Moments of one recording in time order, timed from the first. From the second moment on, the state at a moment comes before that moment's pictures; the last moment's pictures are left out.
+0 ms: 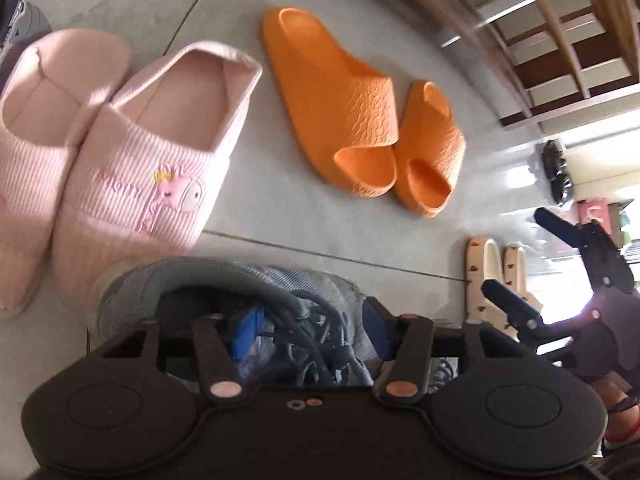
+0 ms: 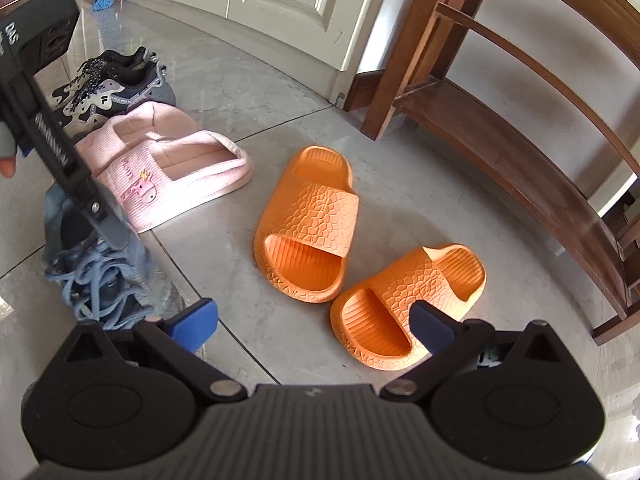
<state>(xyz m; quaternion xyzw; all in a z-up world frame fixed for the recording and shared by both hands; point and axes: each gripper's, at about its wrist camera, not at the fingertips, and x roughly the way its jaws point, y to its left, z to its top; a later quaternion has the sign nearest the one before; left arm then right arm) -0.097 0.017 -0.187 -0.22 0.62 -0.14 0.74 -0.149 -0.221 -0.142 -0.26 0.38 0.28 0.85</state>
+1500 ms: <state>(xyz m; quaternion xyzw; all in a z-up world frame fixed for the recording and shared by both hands) -0.104 -0.262 -0.173 0.22 0.48 -0.60 0.60 -0.171 -0.390 -0.142 -0.10 0.42 0.07 0.90</state>
